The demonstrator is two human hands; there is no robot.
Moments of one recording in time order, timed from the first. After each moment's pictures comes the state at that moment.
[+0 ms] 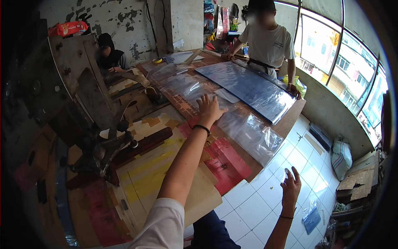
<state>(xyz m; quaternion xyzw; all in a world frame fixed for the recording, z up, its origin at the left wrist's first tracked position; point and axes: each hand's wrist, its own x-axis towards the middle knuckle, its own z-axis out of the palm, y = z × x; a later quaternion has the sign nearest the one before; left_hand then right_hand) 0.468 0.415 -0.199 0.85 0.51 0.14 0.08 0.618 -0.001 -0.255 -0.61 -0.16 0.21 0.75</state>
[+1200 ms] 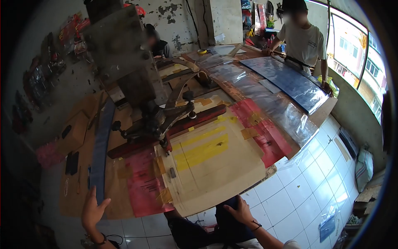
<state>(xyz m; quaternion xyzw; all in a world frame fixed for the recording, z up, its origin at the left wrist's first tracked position) -0.104 -0.046 -0.125 0.56 0.82 0.12 0.08 0.366 -0.027 -0.401 -0.68 -0.57 0.38 0.25</state>
